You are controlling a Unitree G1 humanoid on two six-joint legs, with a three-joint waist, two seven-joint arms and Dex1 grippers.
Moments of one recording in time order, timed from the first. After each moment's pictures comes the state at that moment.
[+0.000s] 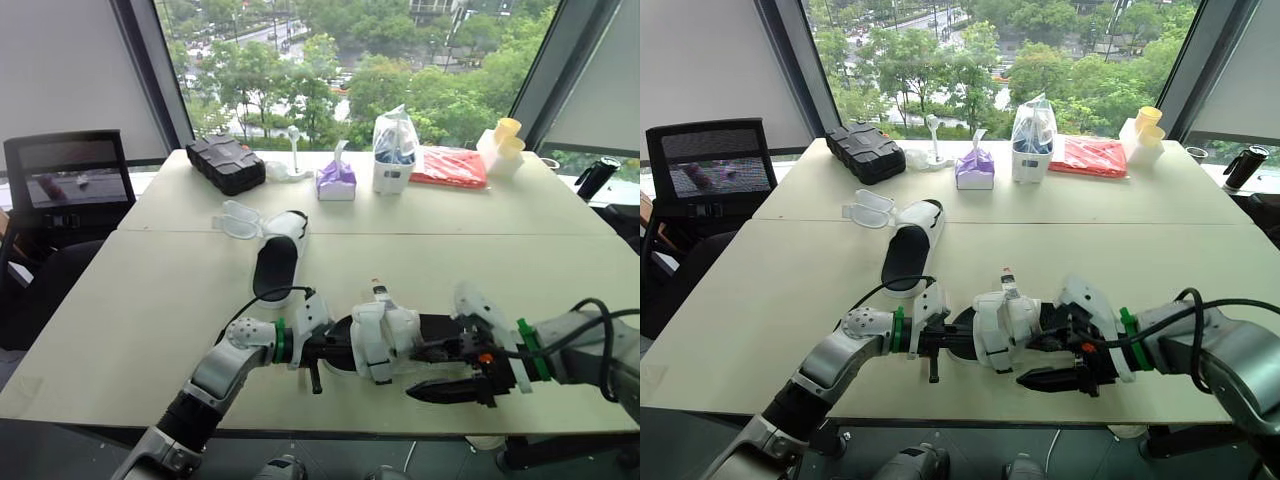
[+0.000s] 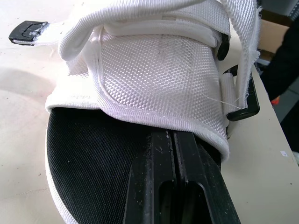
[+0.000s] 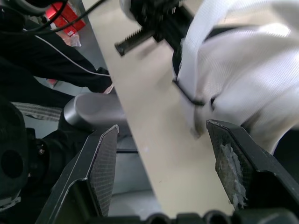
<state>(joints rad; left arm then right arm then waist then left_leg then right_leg) -0.41 0.31 -0.37 0.06 -0.23 0.36 -1.01 -0.16 -1.04 -0.10 -0.62 0.78 1.11 1.01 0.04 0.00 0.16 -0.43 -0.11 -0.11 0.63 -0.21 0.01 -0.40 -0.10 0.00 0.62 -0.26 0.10</state>
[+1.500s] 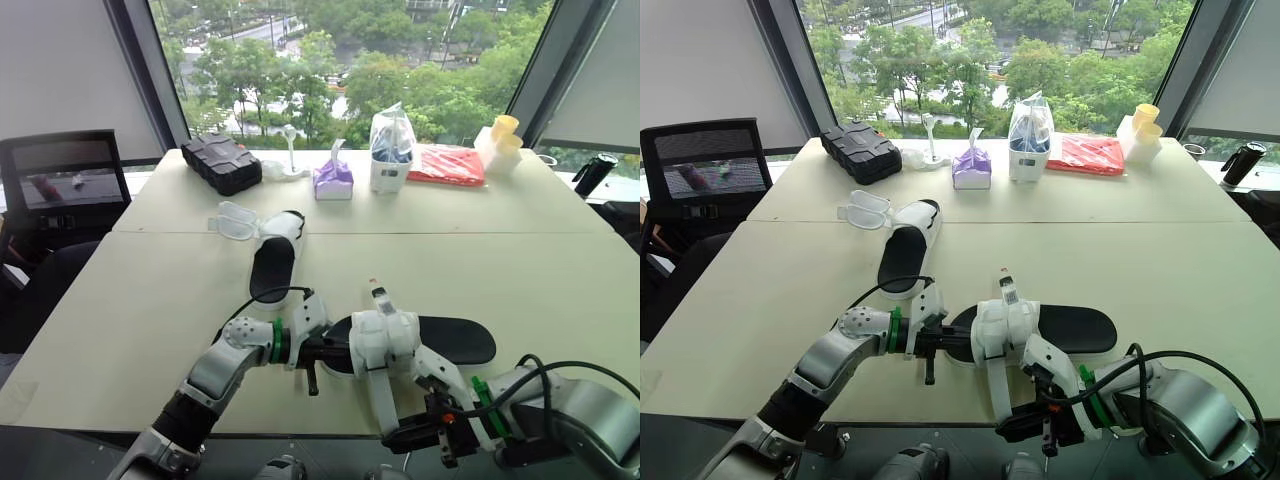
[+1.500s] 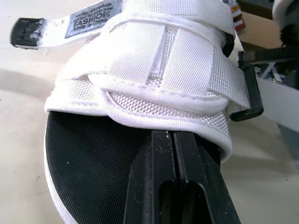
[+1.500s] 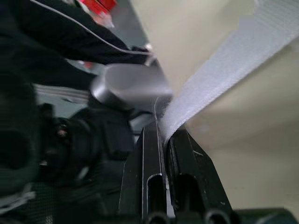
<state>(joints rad) -0.40 0.33 -0.38 0.02 -0.23 0.38 -1.03 -0.05 -0.95 0.17 -0.61 0.71 1.00 0.98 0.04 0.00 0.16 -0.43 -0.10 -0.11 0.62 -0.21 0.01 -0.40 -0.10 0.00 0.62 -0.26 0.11</state>
